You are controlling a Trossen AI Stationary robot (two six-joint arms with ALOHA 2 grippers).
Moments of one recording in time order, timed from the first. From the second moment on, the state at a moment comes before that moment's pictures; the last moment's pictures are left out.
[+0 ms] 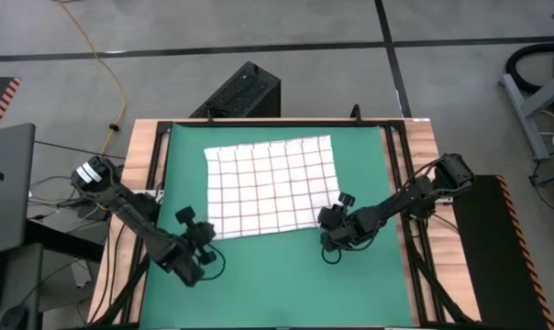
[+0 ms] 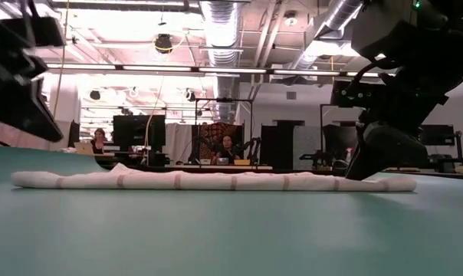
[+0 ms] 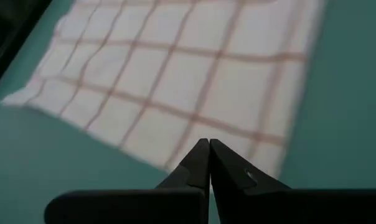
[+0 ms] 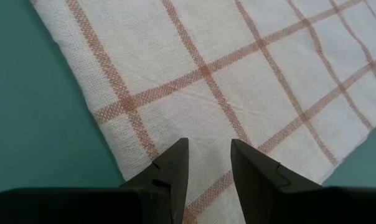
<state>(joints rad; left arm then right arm) -0.80 1.52 0.78 -0.82 -0.78 -1.16 0.39 1.63 0.76 -0.43 0.66 0.65</state>
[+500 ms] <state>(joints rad) -0.93 1.52 0.68 -0.70 -0.90 -1.16 0.39 1.63 0.76 -0.43 0.66 0.65</state>
